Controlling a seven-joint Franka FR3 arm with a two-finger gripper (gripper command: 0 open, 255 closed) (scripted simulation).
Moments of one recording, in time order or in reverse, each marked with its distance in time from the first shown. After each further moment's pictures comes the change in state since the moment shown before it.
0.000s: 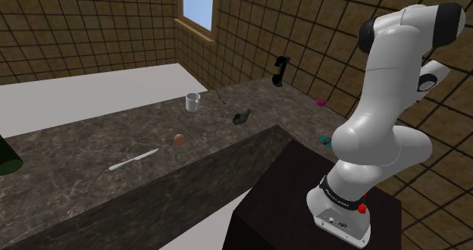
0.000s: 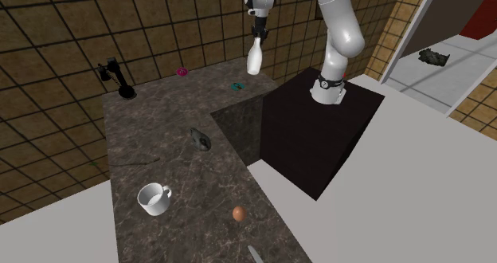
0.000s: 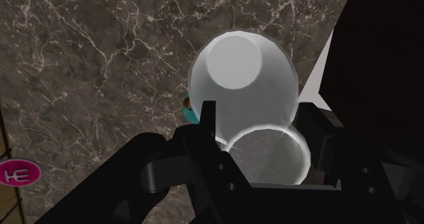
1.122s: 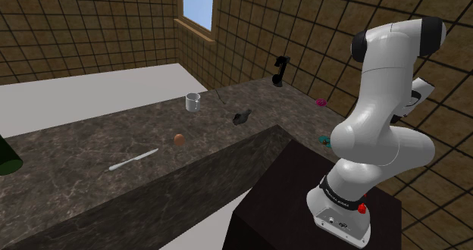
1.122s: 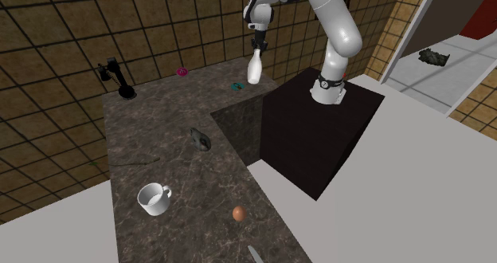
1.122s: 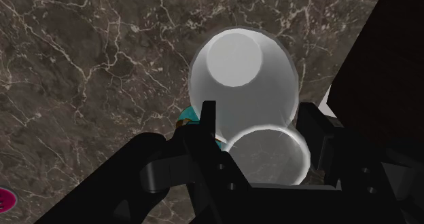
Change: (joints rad) arm -0.104 0.138 0.142 0.001 0.151 0.106 -0.098
